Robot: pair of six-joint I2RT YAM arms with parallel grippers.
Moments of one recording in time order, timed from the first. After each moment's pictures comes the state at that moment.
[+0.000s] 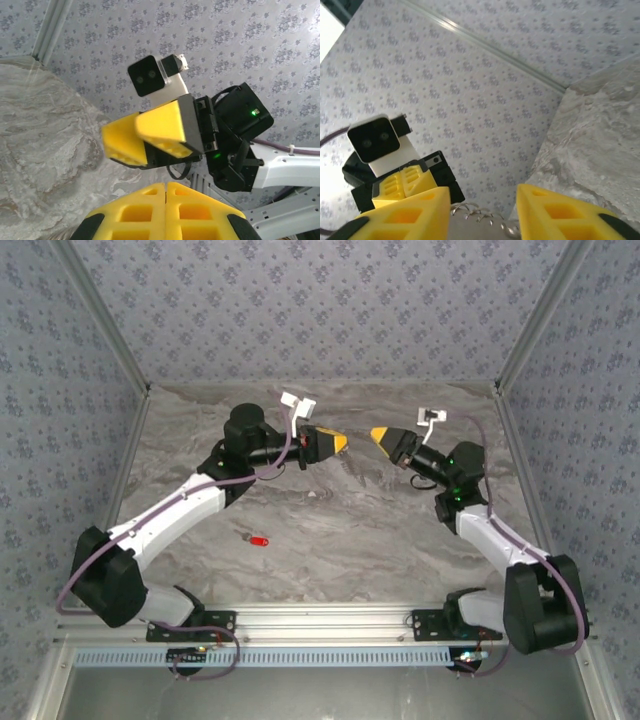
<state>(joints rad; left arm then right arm) -0.65 1.39 1.10 0.22 0.72 -0.58 0.21 1.20 0.60 0.83 -0.79 1.22</state>
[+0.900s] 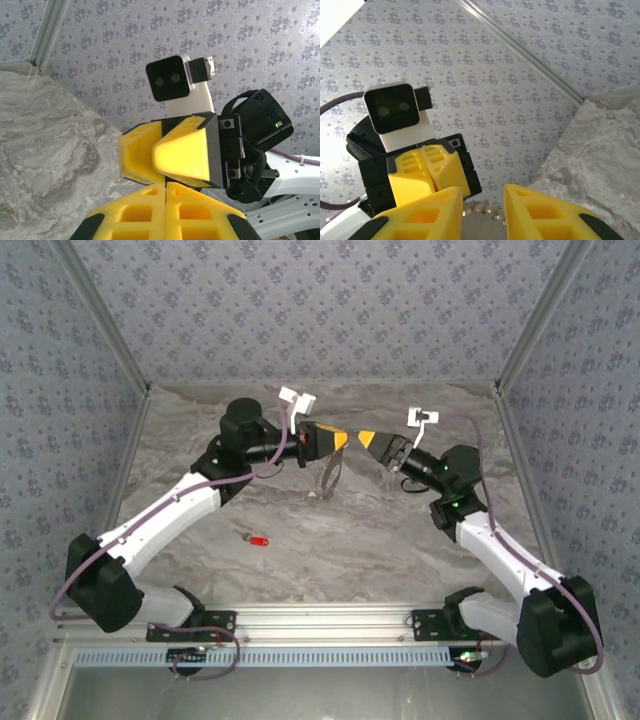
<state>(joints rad) -0.67 1.36 1.17 0.13 0.71 -0.57 0.36 1.12 0.67 0.74 -0.70 1.06</state>
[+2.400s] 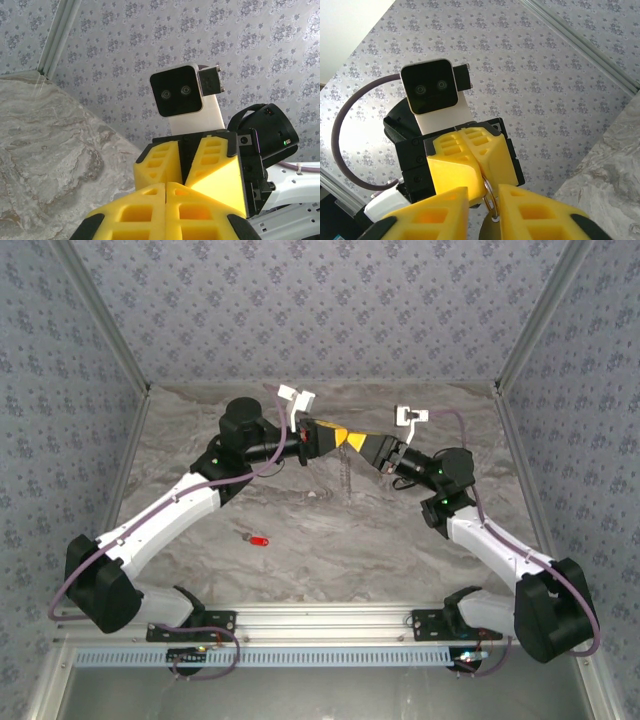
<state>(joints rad) -0.68 1.35 1.18 0.14 0.66 -0.57 0.41 1.19 0.67 0.94 -0.77 1.19</state>
